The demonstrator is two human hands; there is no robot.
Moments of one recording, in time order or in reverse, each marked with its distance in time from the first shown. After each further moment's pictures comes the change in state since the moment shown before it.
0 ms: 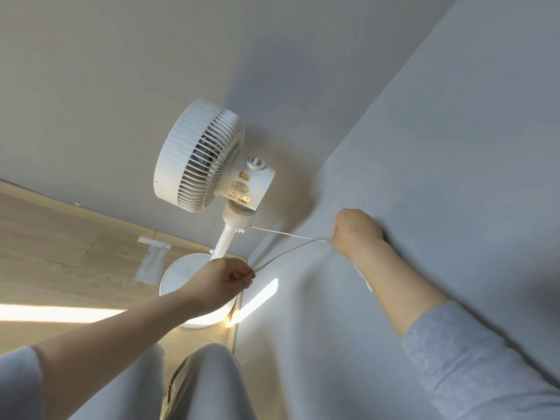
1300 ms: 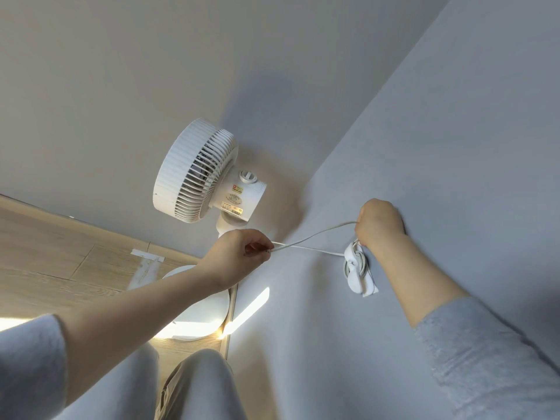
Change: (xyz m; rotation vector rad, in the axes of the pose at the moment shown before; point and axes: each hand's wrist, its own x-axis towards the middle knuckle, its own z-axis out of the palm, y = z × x) left_hand 0.009 0.064 -0.021 -0.065 0.158 0.194; right_hand -0.014 0.039 -0.048 0.110 0.167 0.153
